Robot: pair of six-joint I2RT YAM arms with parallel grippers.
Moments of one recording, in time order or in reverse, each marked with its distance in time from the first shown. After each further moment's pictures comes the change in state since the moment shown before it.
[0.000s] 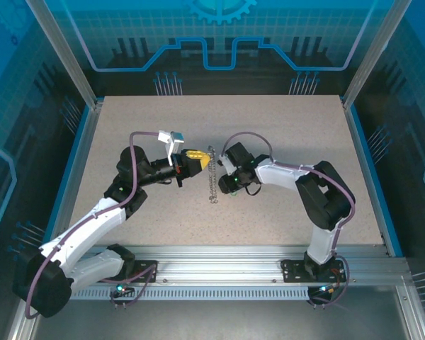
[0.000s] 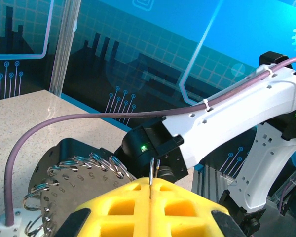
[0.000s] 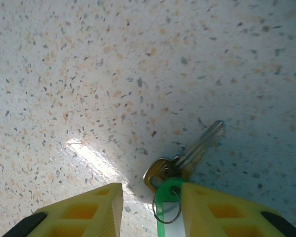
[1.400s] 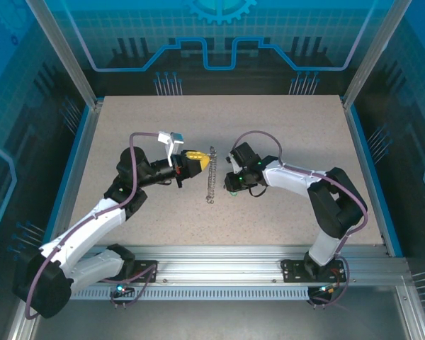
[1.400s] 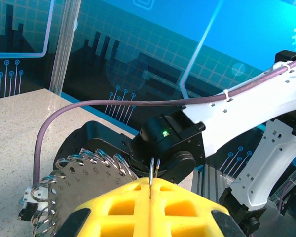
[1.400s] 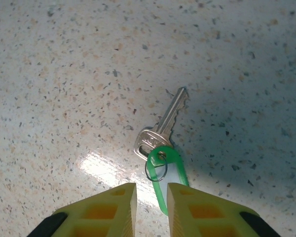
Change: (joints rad) left arm 0.001 -0.006 -0.011 0.003 0.000 -0.003; right arm -0.003 -0.097 -0.052 -0.033 0.037 0.227
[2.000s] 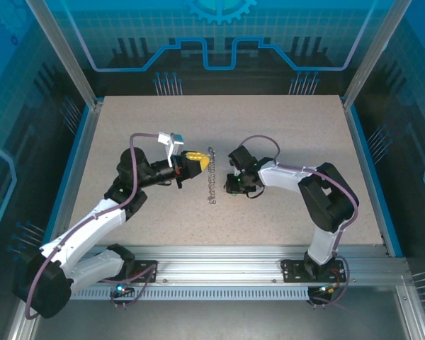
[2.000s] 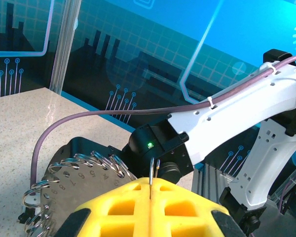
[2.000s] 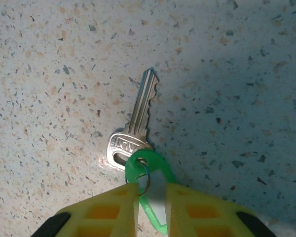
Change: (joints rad) left arm 0.000 0.000 -0.013 0.009 0.000 0.000; right arm 0.000 0.078 -0.001 0.018 -0.001 0.170
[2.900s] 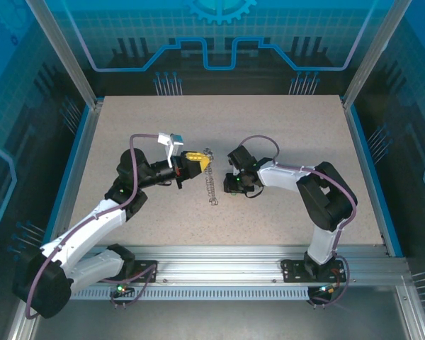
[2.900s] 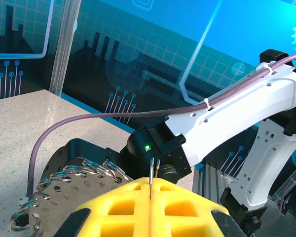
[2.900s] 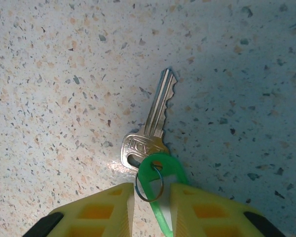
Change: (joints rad) left arm 0.000 0.000 -0.009 0.021 0.000 0.000; right arm 0.000 0.011 0.000 0.034 -0.019 0.026
